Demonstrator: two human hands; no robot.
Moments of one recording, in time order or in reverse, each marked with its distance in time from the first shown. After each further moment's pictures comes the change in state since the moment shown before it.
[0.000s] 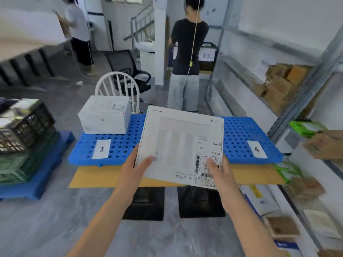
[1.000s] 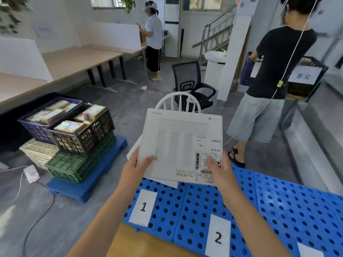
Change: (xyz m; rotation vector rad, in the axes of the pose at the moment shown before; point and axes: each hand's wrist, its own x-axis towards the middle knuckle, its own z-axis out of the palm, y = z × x) left_hand 0.328 0.025 -0.163 -0.050 0.342 -0.091; right_hand 0.331 -0.058 0.296 -0.100 -0.404 -0.018
